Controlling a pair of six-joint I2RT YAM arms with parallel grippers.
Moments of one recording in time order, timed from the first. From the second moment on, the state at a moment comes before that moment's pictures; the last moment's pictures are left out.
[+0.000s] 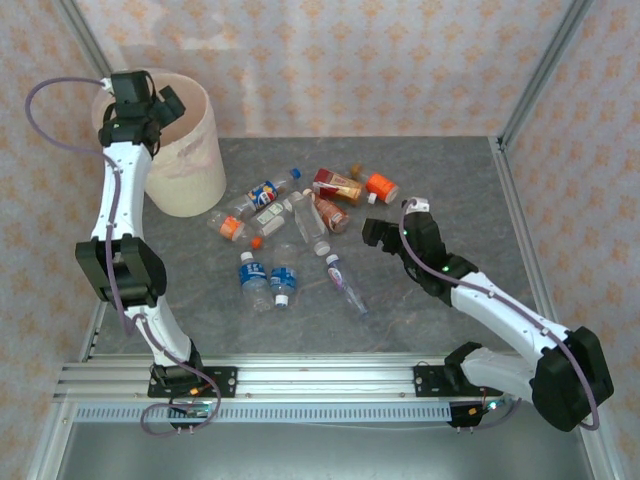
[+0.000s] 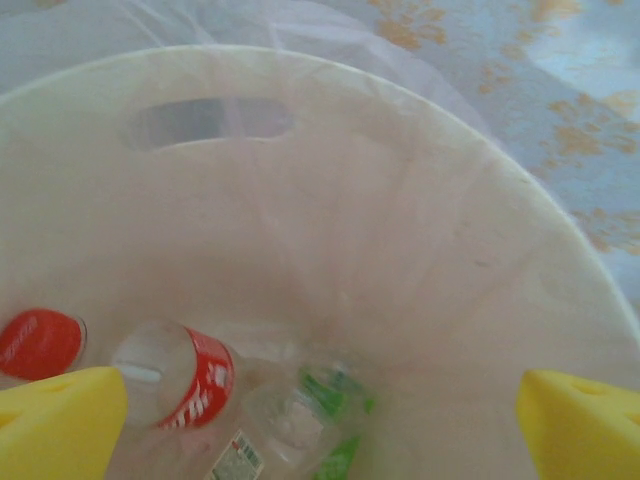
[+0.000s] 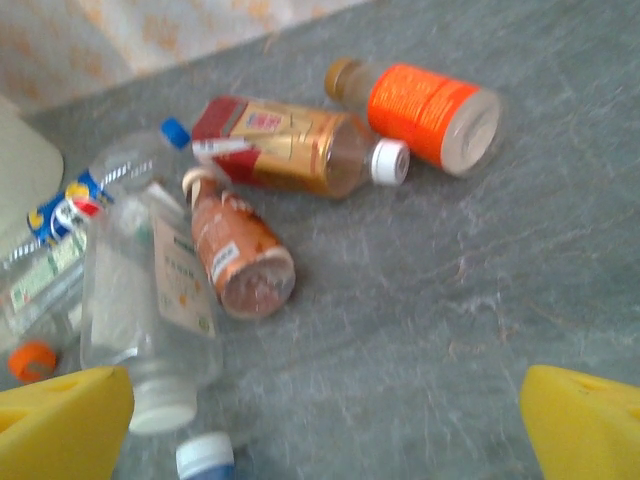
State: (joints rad) left arm 0.19 1.83 1.96 -0.65 -0.18 -0.44; right arm 0.54 1.09 0.68 -0.16 0.17 0.53
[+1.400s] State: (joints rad) left arm -0.33 0.96 0.95 -0.42 -0.15 -0.69; right arm 0.89 1.40 0.70 -0.50 0.08 0.54
